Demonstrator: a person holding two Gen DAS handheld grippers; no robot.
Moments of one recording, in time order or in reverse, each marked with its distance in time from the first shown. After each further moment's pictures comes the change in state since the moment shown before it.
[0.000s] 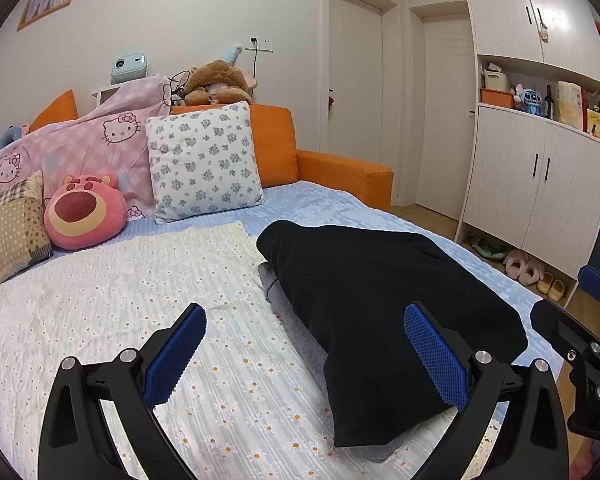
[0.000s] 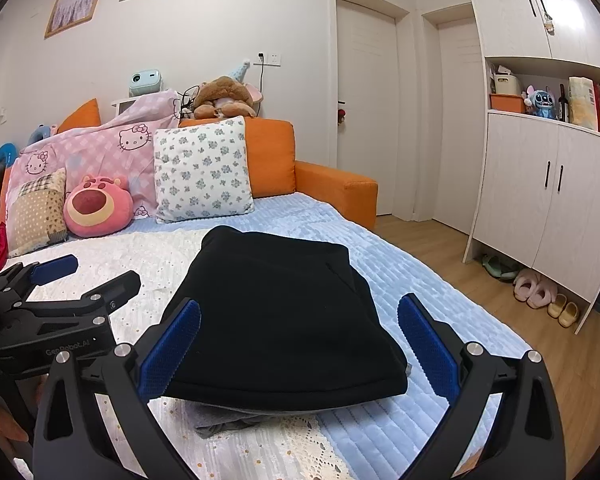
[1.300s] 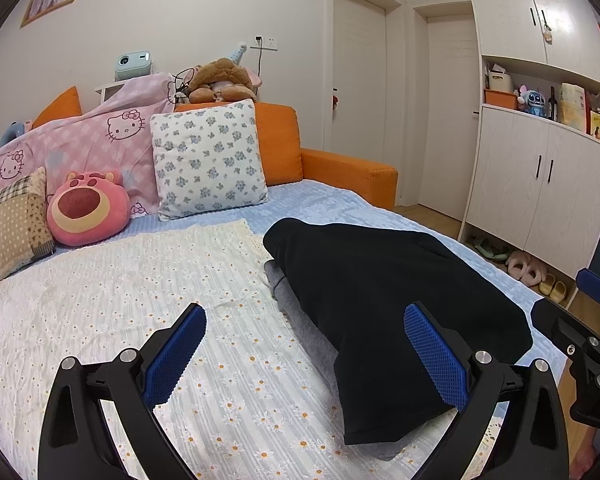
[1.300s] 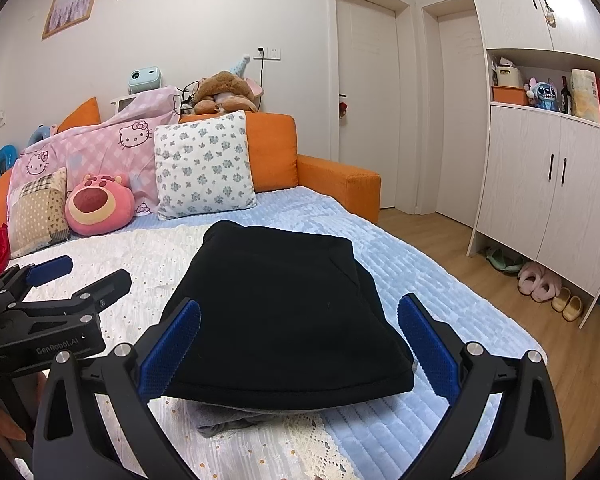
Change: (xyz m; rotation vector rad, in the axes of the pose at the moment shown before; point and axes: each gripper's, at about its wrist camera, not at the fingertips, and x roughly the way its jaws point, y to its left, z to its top) left arm -0.003 0.012 -0.002 -0.011 0.000 0.003; right arm 0.013 -0.007 0.000 0.008 0.027 0.018
